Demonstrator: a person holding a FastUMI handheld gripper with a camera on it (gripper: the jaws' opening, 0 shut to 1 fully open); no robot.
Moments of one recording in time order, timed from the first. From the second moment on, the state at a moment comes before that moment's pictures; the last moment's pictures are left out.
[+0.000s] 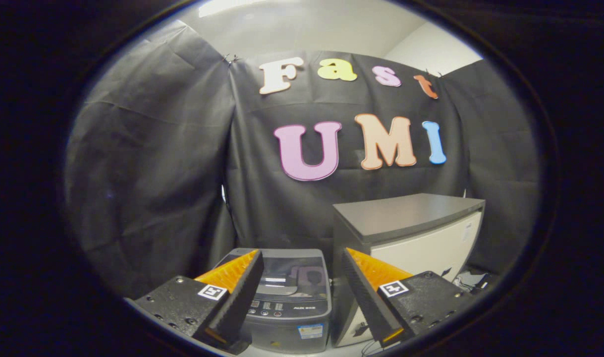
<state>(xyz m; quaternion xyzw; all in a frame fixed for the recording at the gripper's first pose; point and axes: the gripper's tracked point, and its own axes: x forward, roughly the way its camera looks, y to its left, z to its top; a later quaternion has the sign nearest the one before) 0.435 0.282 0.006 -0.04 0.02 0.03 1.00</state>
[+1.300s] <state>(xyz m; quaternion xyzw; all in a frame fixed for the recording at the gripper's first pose) 0.329 0.194 0.073 0.01 -0.02 0.03 1.00</state>
